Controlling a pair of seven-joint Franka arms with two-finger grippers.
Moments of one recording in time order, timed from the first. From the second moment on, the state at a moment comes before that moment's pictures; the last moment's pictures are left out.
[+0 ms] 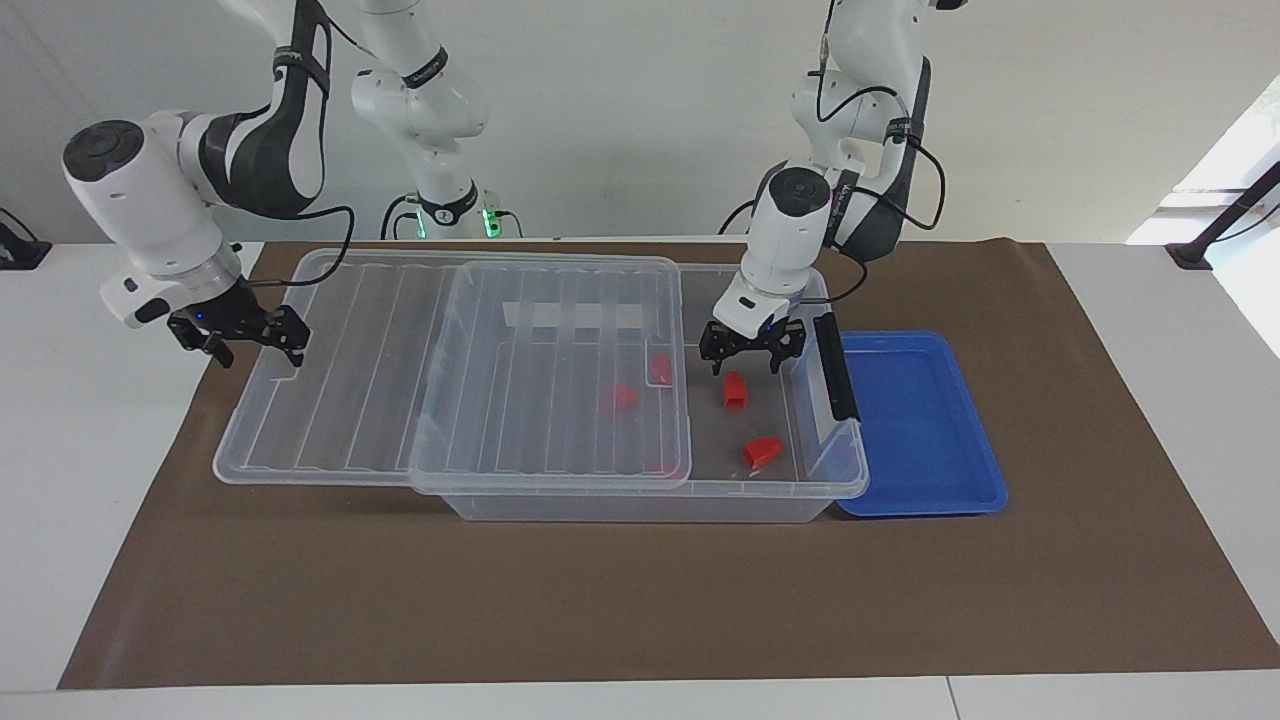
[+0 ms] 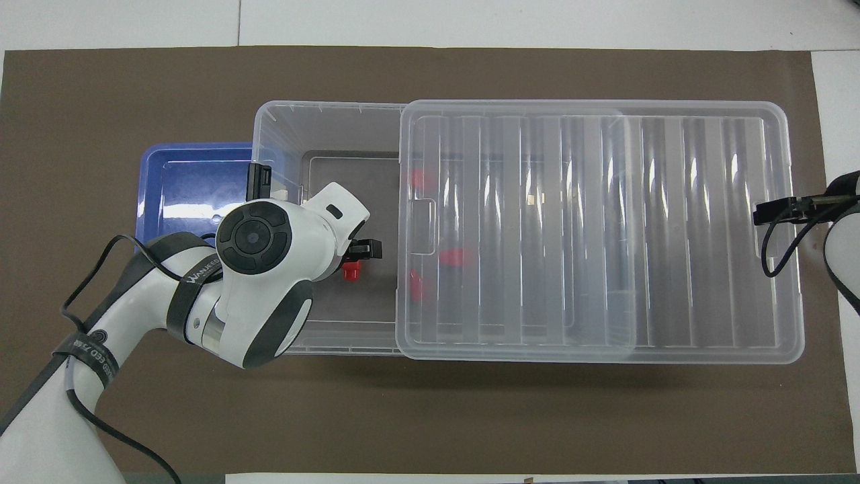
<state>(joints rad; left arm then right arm) -0.43 0.11 -0.13 -2.10 0.00 2.28 -0.52 -0.22 0.03 0.00 -1.96 -0.04 2.01 -0.21</state>
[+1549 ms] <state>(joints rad) -0.44 0.18 -0.14 -2.17 0.00 2.44 -0.52 -0.13 -0.05 0.04 -1.73 0.01 1.58 -0.21</state>
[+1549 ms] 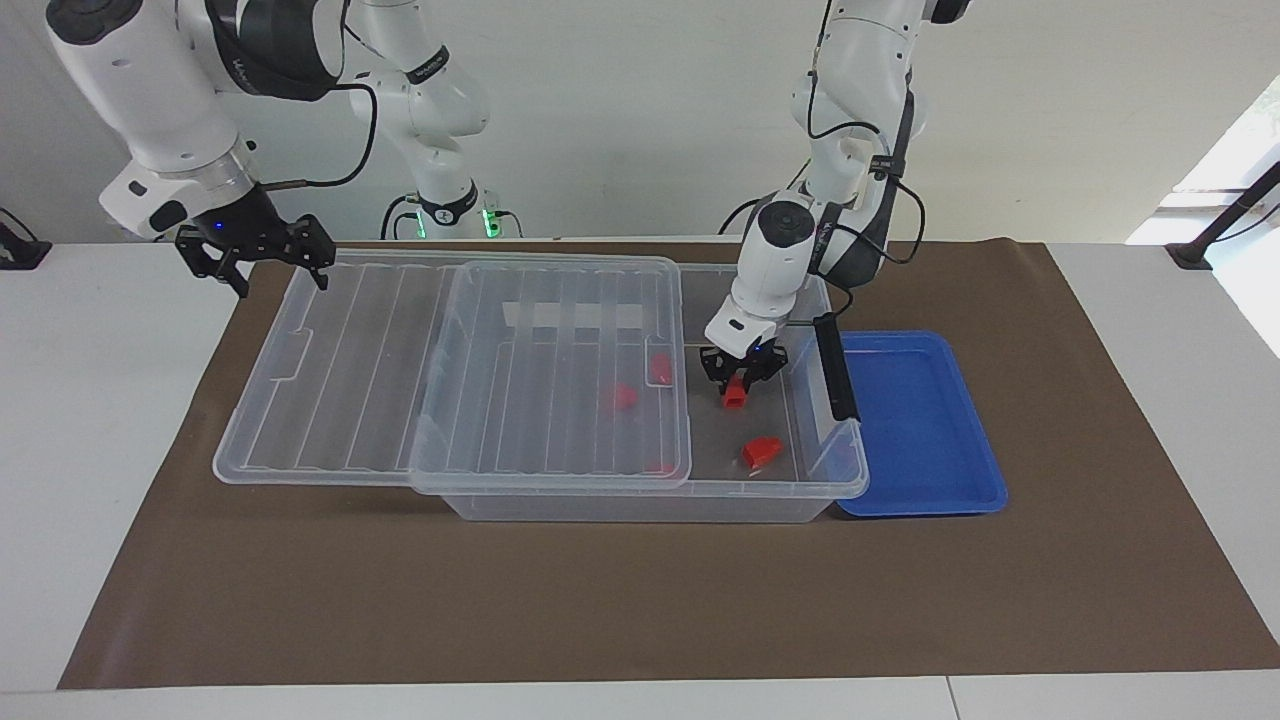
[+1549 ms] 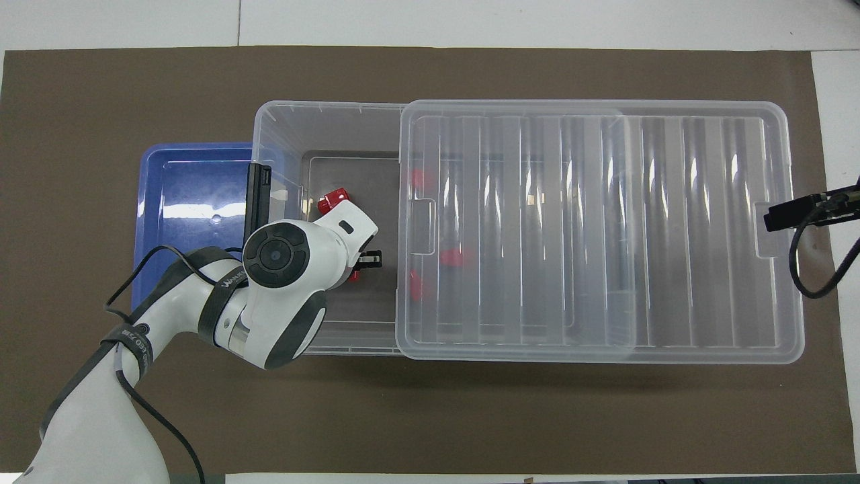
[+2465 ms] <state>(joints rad) -0.41 -0.14 -0.11 -2.05 0.00 1.98 -0.52 -0.08 -0.04 0.07 -1.68 -0.03 1.51 -0.08</state>
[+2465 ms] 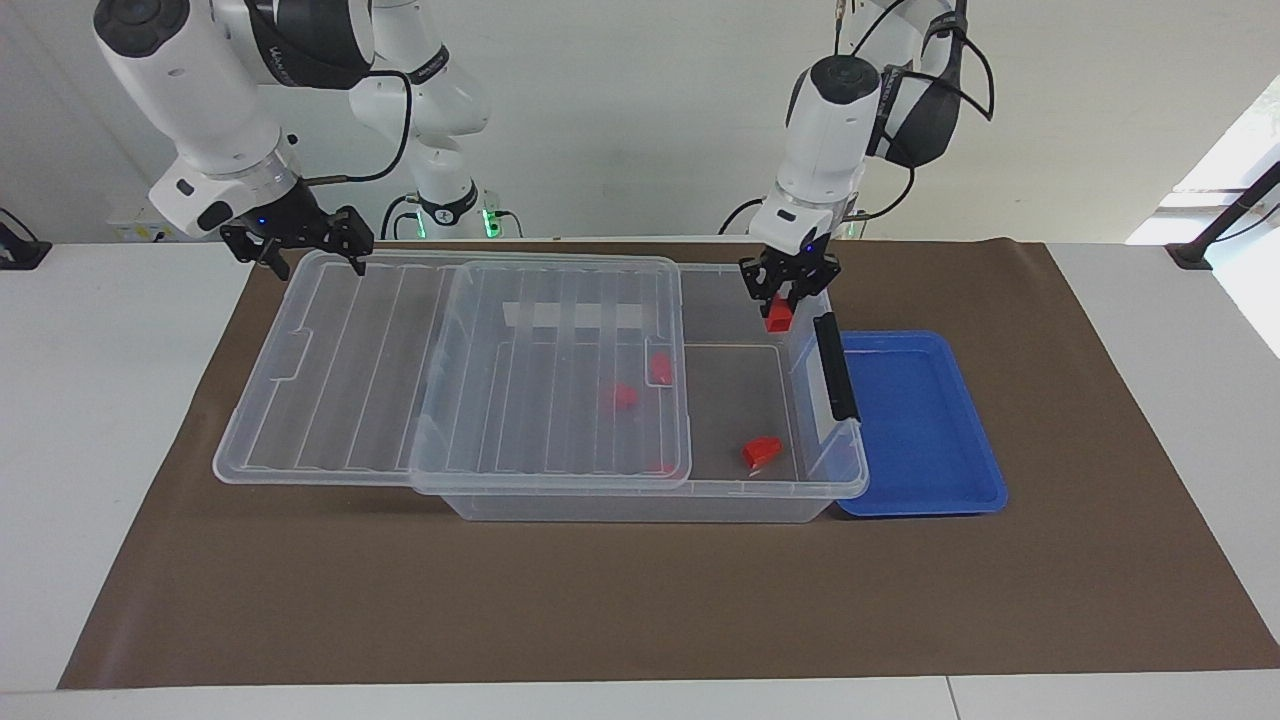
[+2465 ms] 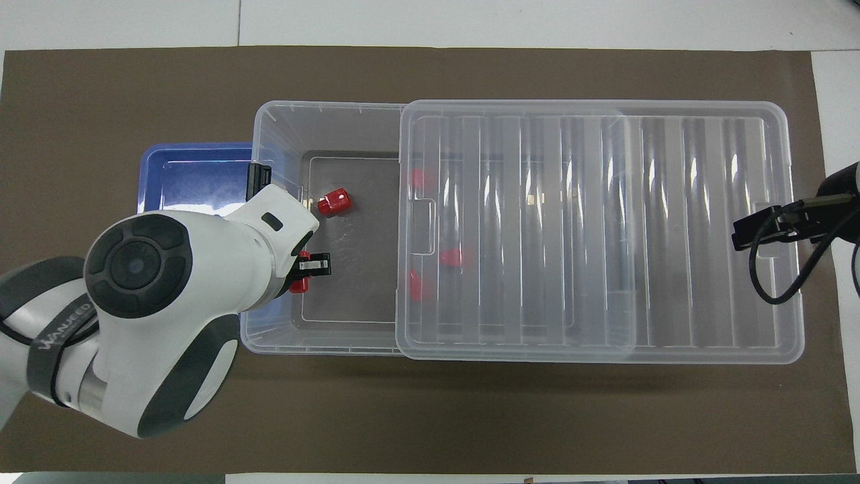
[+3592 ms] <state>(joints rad) -0.03 -0.08 -0.10 -2.11 0.00 2.11 -0.13 -0.09 -0.04 0.06 -1.67 -0.05 1.53 -0.07</state>
